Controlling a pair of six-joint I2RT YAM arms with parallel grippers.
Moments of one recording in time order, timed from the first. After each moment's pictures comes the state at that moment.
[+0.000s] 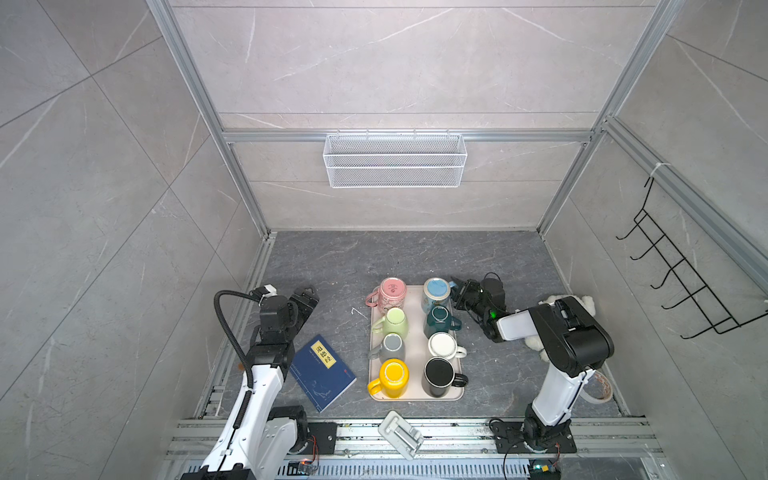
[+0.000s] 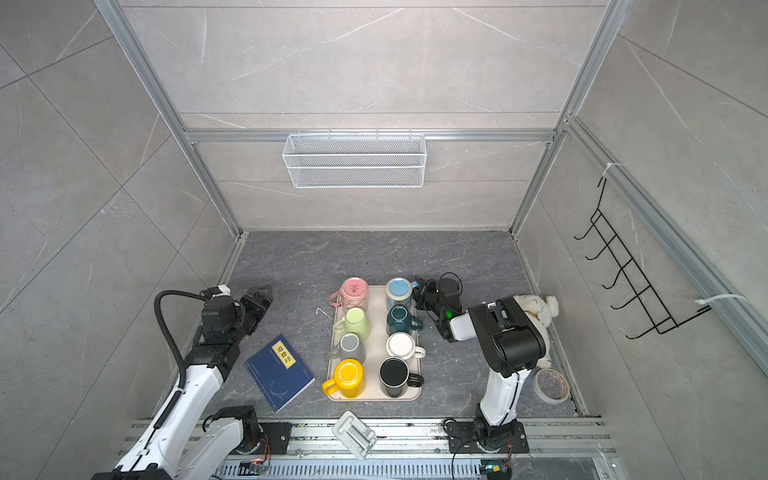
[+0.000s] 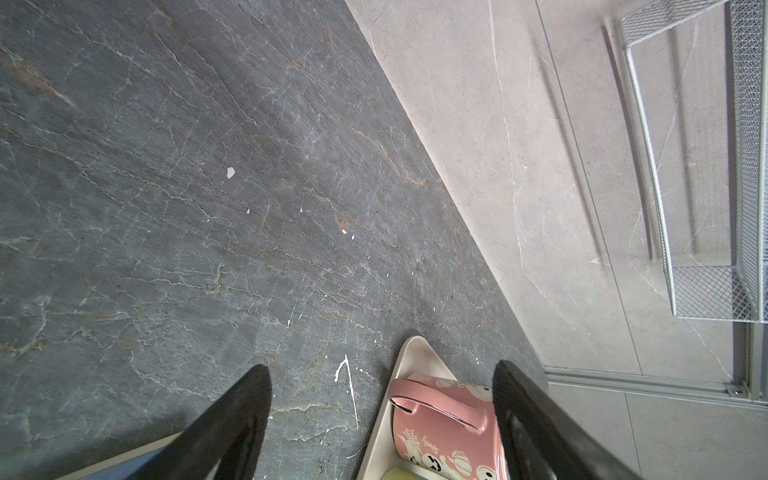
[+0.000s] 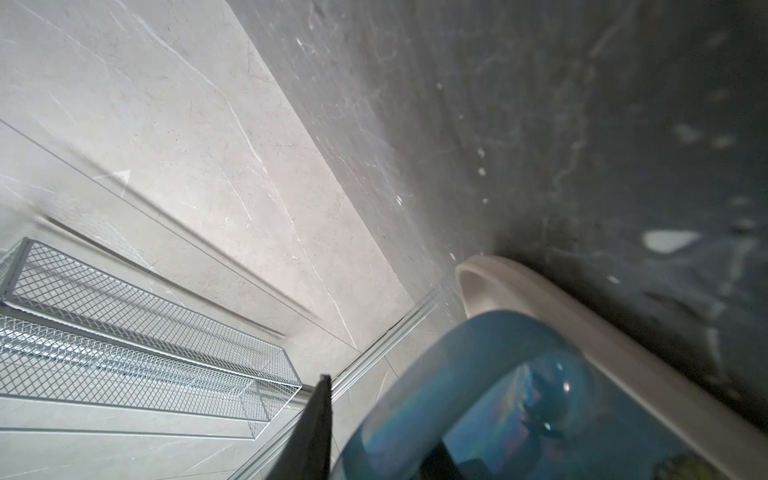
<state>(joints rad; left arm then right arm) 0.01 0.86 0.53 -0.13 0.09 -0.95 0.28 1.86 0.66 0.90 -0.21 2.10</state>
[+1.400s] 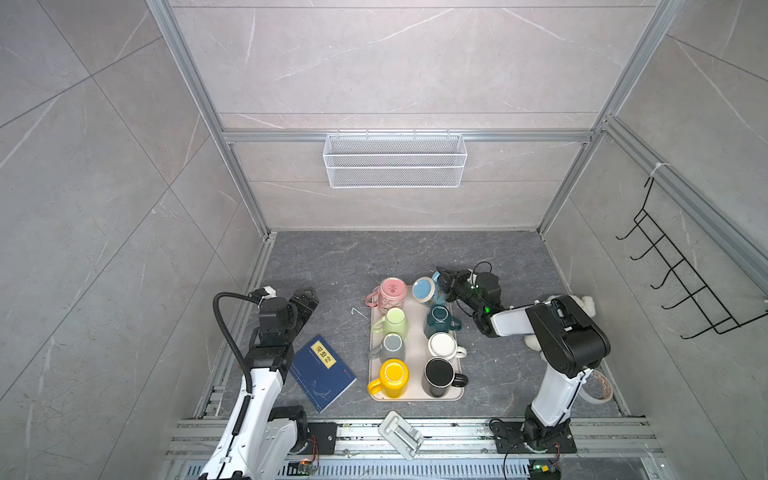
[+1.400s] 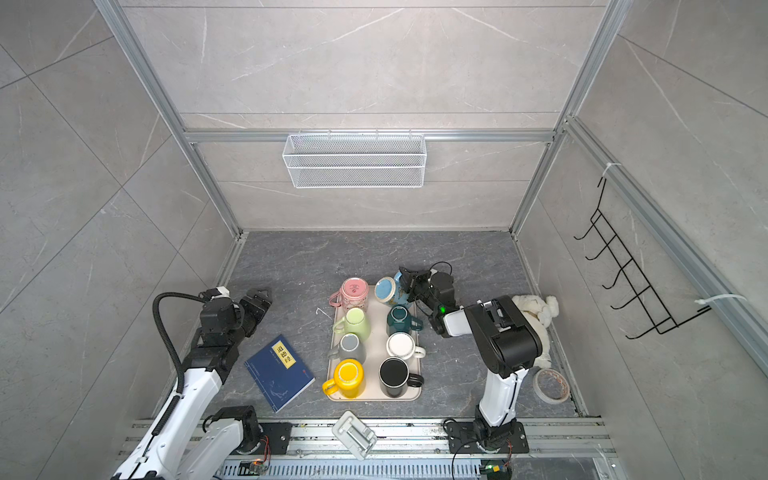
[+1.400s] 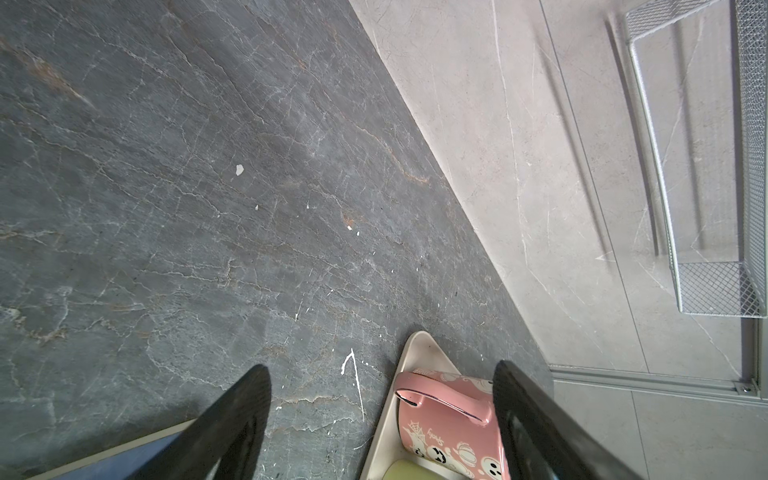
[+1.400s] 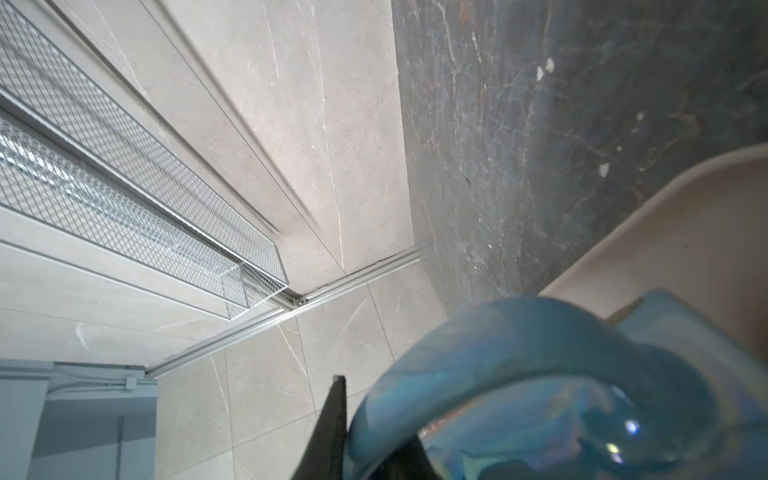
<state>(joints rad) 0.01 0.83 0.53 -0.17 0.09 -0.94 0.34 1.84 0.73 0.98 -0.32 1.85</state>
